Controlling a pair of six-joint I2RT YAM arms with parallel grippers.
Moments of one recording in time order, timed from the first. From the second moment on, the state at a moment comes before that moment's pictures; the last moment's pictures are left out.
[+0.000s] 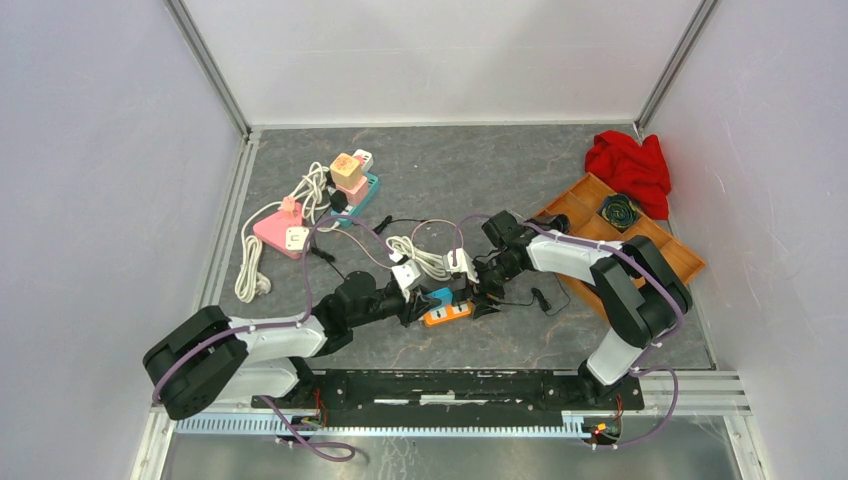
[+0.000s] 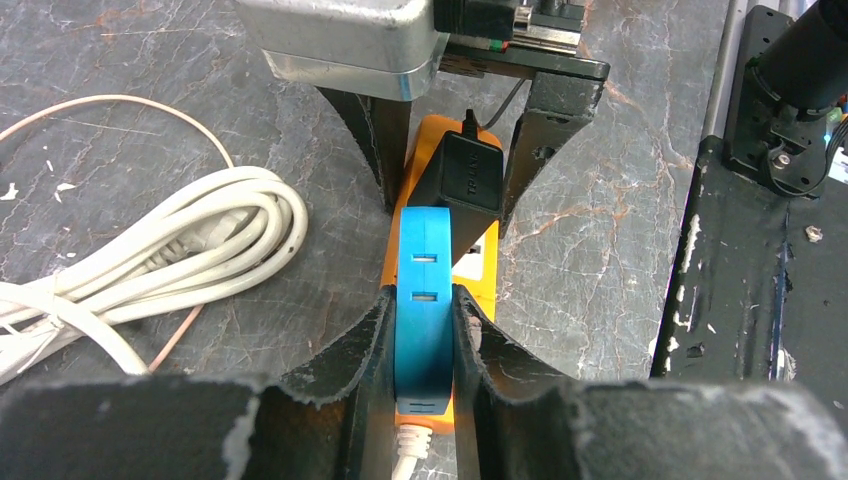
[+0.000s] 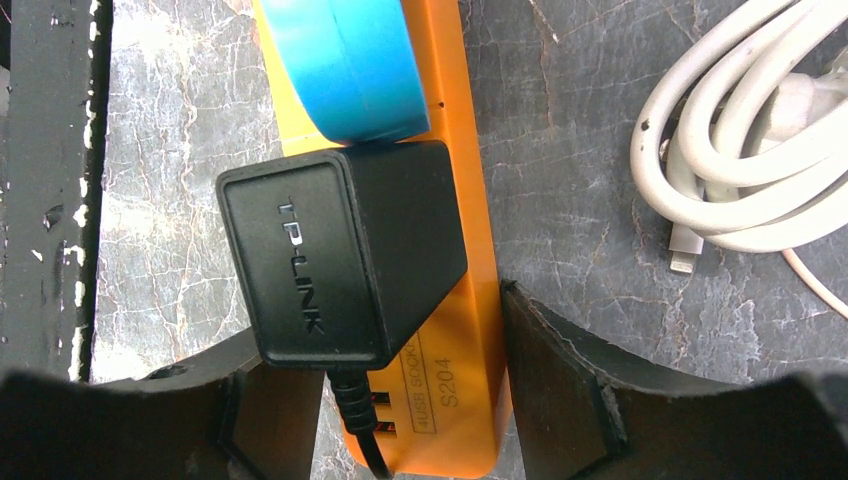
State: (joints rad) left arm -0.87 1.21 0.24 0.73 0.29 -0.06; right arm 0.58 1.68 0.88 -0.50 -0.74 -0.98
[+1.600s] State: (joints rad) left arm -0.89 1.15 0.17 0.73 0.33 -0.04; right arm 0.58 1.66 0.86 -0.54 -0.77 -1.08
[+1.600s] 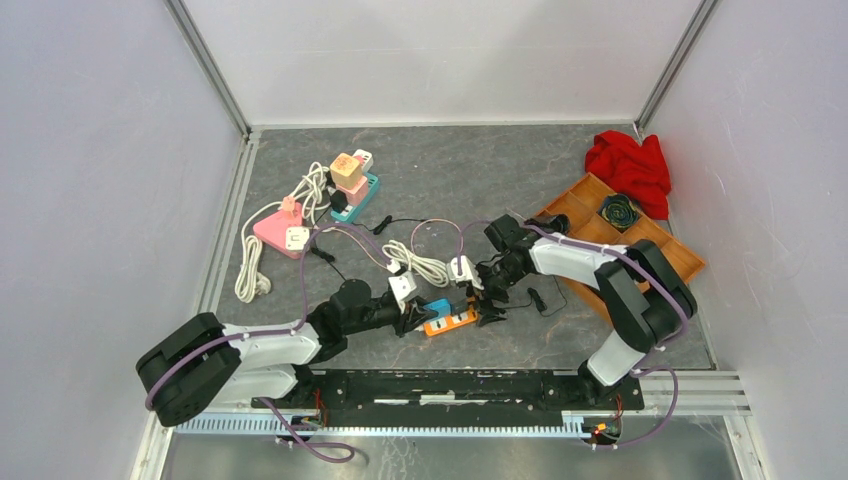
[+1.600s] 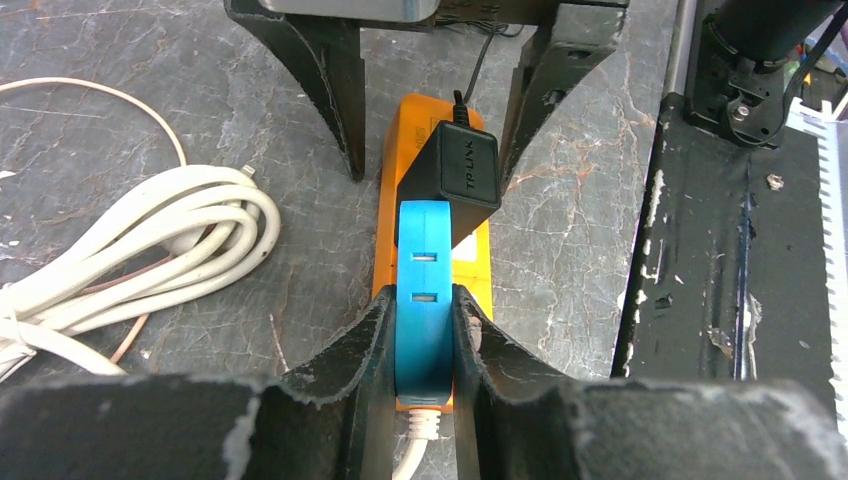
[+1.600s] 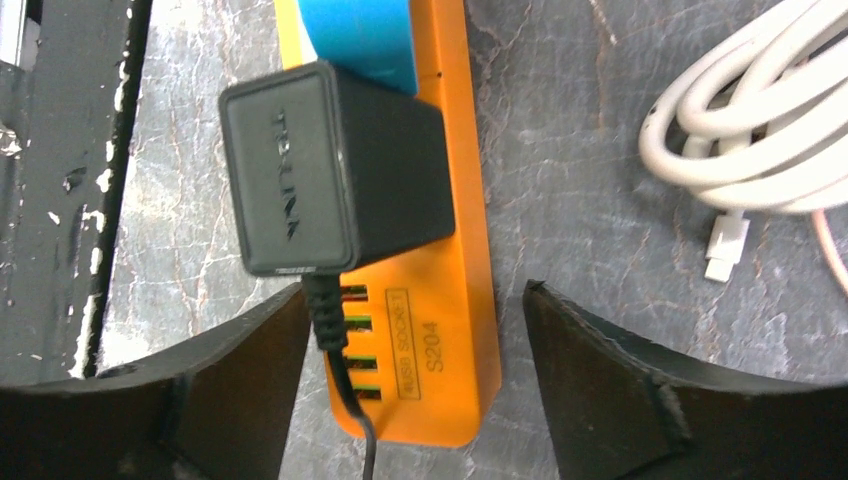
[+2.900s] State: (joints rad) left arm -0.91 1.14 0.17 0.74 0.31 -0.04; right arm 0.63 1.40 1.00 -0.64 -0.97 -1.13
